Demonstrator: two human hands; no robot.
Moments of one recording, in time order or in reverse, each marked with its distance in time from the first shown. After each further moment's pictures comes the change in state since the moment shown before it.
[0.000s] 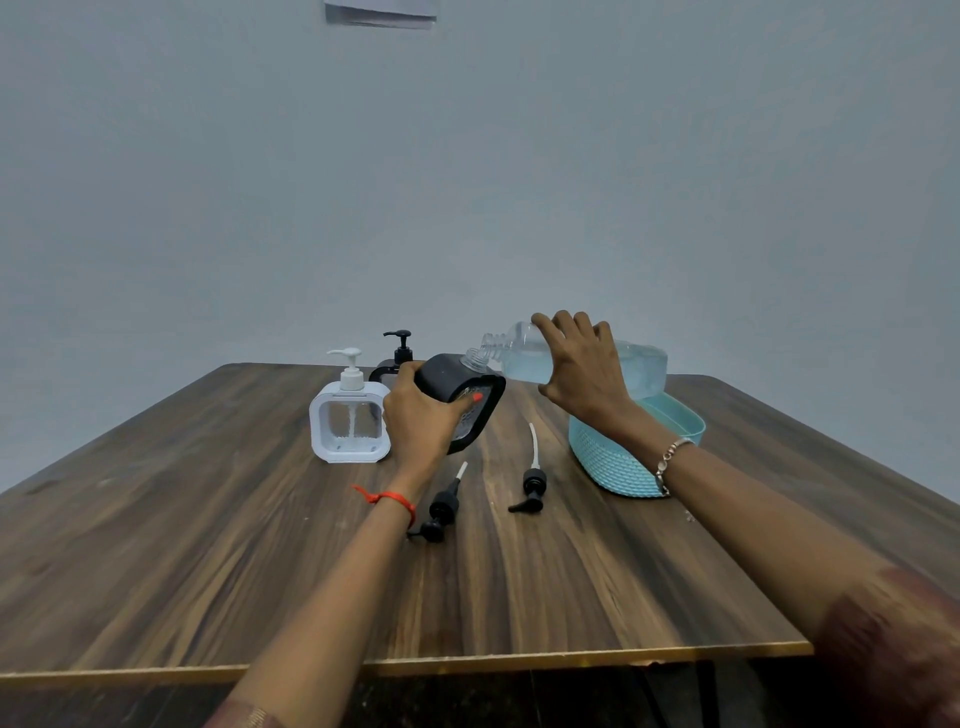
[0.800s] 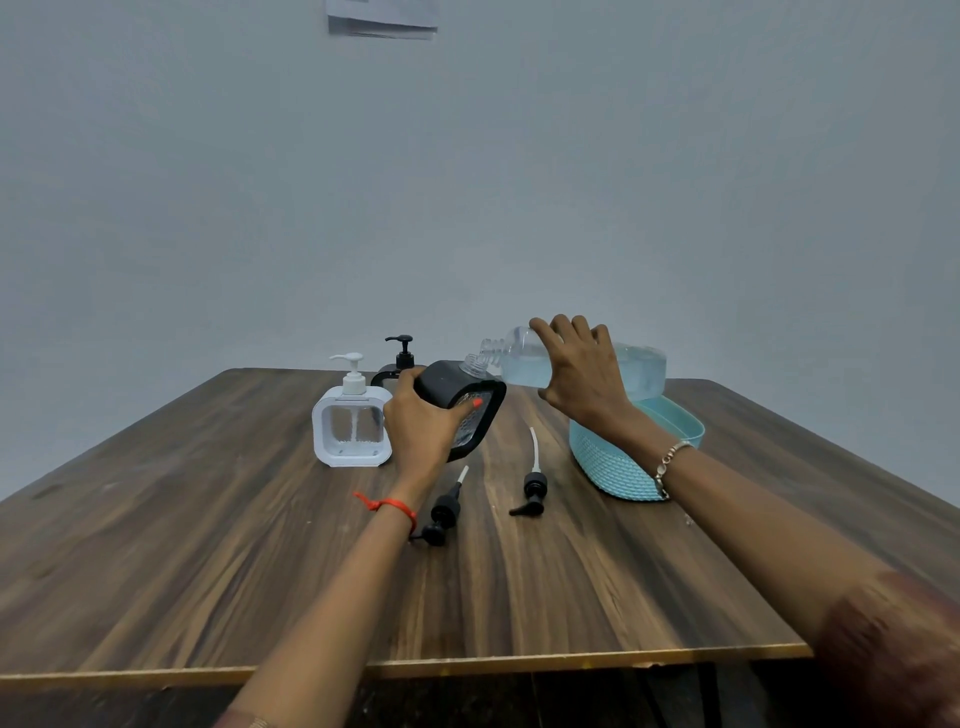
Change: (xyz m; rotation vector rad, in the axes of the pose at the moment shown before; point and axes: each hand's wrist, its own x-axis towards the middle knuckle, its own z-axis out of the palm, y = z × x) left_hand -0.003 0.001 -0.003 -0.019 -0.002 -0.019; right_hand 0.000 -0.002 -0.004 0.000 -0.003 -0.013
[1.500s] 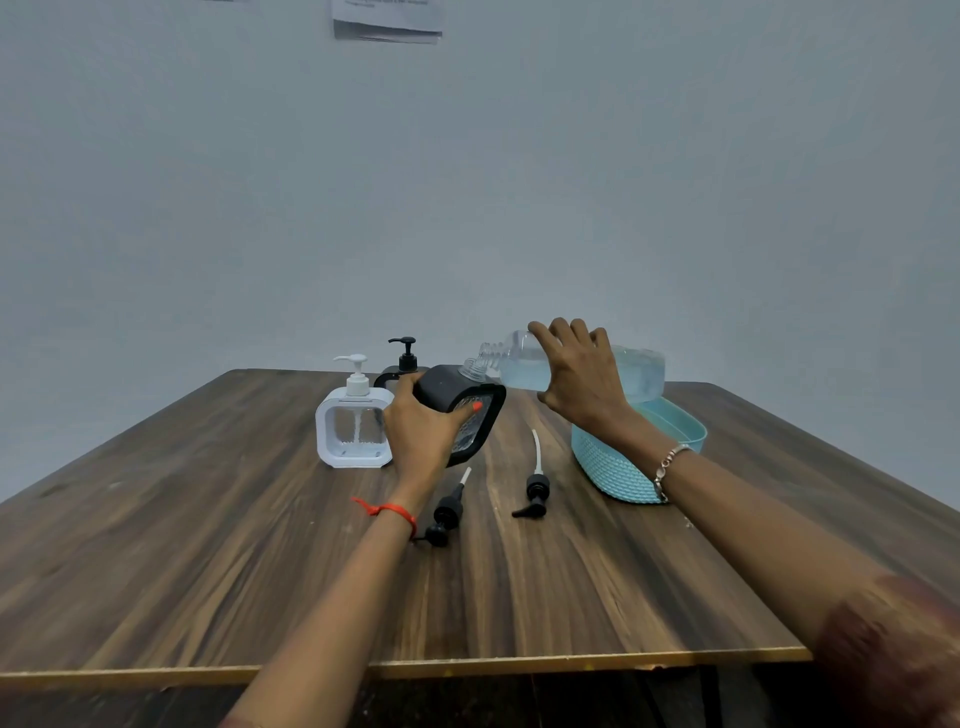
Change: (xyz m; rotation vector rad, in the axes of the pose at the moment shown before) left_hand -0.004 0.000 -0.006 -0.039 -0.007 -0.011; right_hand 0.000 -0.005 -0.001 -0.017 -0.012 -0.011
